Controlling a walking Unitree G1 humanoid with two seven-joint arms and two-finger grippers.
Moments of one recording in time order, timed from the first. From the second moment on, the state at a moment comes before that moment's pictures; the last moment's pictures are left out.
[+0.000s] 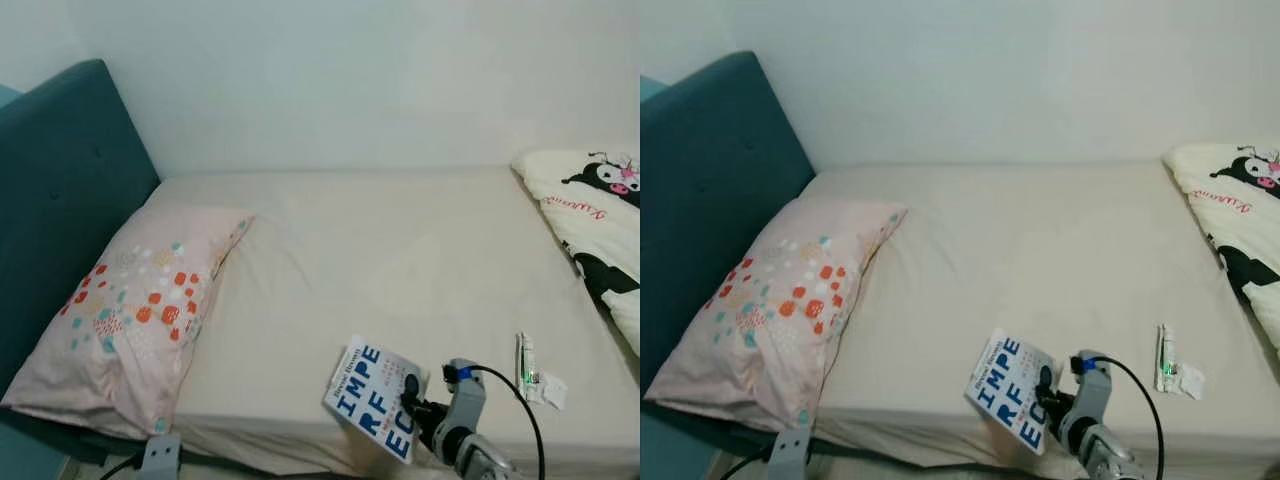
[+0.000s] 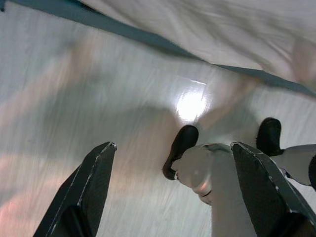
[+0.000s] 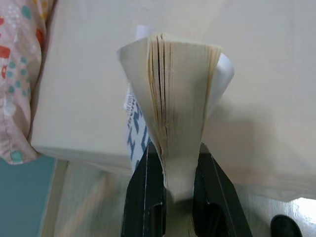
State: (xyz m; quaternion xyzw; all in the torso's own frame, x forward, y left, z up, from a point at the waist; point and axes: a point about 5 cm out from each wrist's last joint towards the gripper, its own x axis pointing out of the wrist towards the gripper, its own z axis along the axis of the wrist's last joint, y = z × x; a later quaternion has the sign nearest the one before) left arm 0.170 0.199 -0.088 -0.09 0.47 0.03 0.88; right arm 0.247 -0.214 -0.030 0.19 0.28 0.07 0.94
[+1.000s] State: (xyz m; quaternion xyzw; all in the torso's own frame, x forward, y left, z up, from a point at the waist) left arm 0.168 0.200 -0.088 -0.10 0.47 0.03 0.88; right arm 0.243 -0.217 -0.033 0.19 0.29 0.05 0.94
